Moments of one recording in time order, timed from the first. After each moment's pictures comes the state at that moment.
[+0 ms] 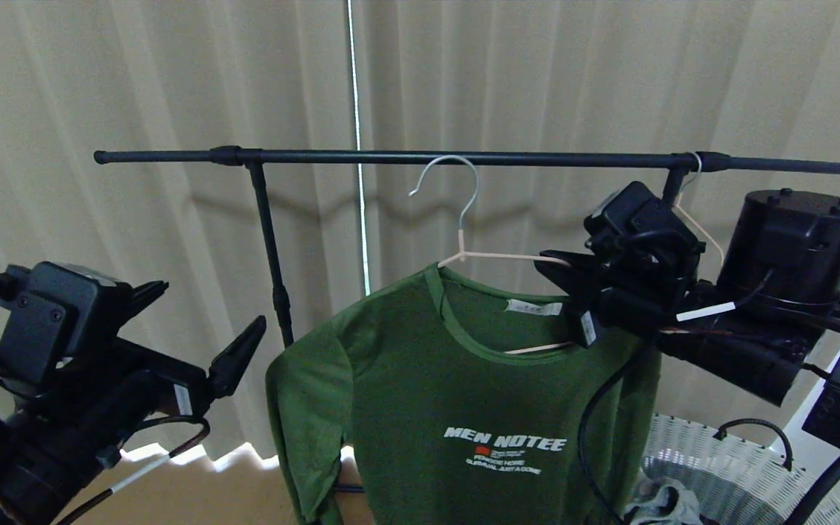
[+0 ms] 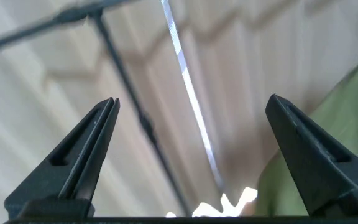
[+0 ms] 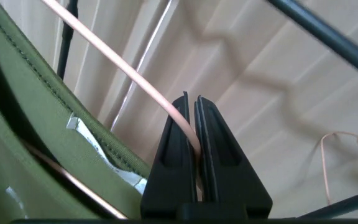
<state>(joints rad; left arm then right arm) -0.47 1.36 -0.23 -1.15 0.27 0.32 0.57 1.64 -0.77 -0.74 -0.05 -0.38</state>
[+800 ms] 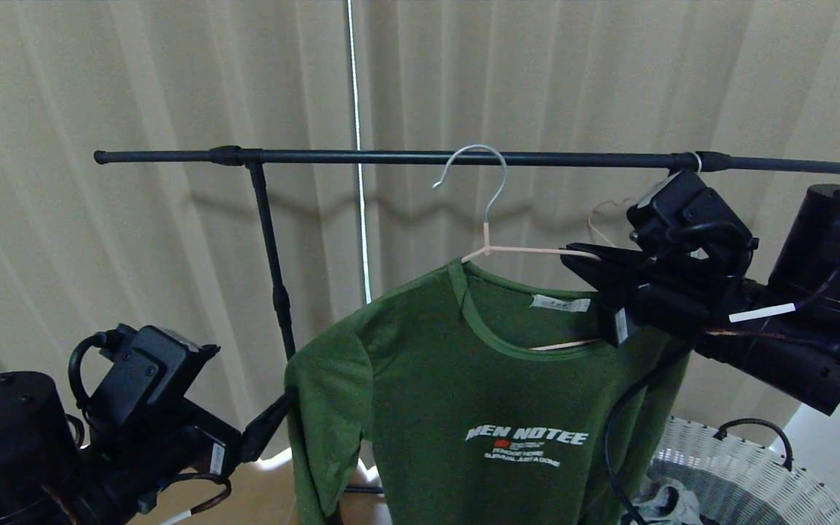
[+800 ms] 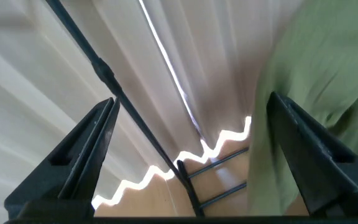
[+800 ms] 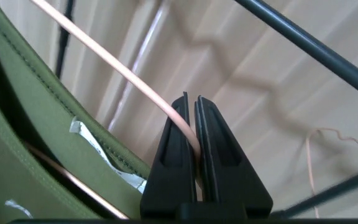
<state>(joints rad) -0.46 1.49 -0.15 -1.12 0.14 0.28 0.54 1.56 -0.73 -0.74 -0.05 -0.38</state>
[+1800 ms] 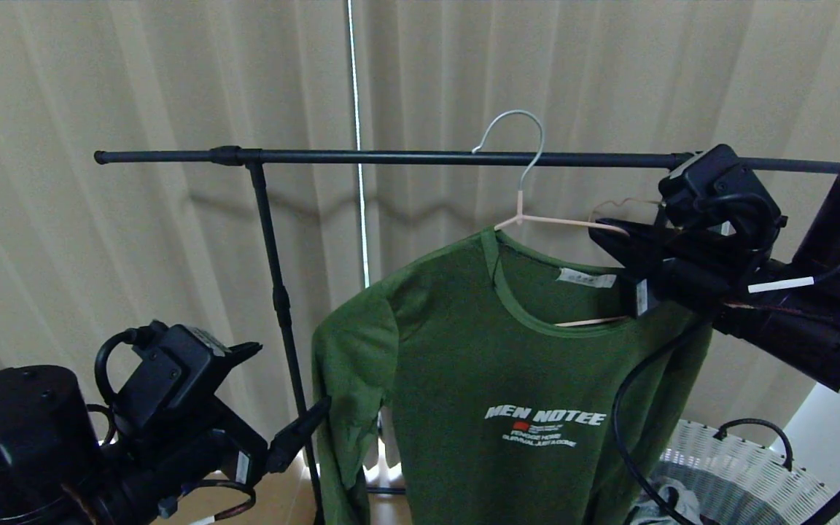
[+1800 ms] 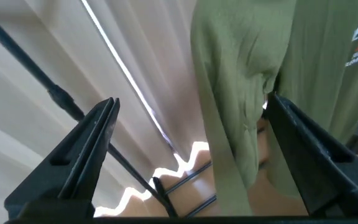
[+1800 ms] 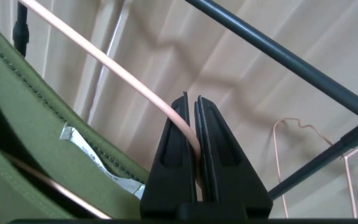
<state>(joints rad) -0.53 1.51 -0.19 -1.12 0.03 0.27 0.47 1.55 -0.74 -0.79 -0.07 -0.38</state>
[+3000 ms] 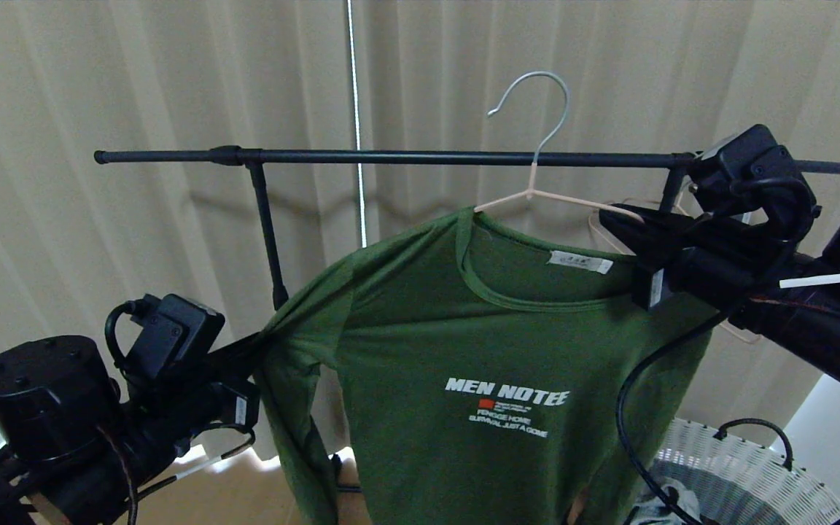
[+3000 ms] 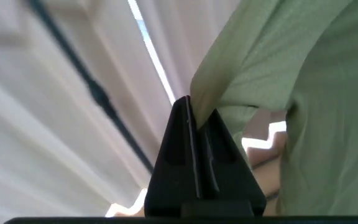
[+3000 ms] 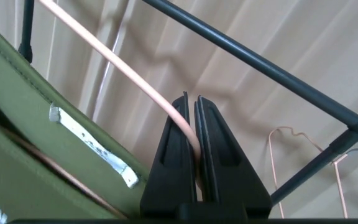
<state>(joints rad) -0.35 1.68 -0.21 -1.33 0.03 0.28 0.47 1.52 -0.73 -0.82 -0.08 -0.36</state>
